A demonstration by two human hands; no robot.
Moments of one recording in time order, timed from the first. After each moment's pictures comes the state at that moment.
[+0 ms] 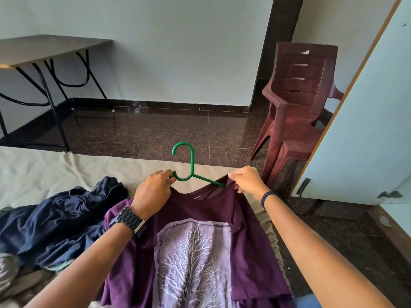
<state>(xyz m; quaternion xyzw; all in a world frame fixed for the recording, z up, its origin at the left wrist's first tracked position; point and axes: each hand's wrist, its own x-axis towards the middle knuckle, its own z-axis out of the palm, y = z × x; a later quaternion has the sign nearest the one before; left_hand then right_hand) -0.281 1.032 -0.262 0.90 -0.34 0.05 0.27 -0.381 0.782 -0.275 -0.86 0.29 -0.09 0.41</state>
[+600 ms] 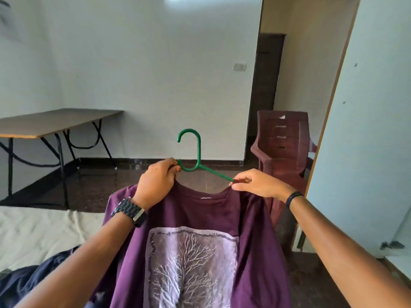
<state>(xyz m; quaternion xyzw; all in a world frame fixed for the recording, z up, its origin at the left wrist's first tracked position) -0.288 1.011 -0.097 0.84 -0.37 0.17 0.36 -0.426 0.761 -0.099 -0.95 0.06 -0.08 0.30</state>
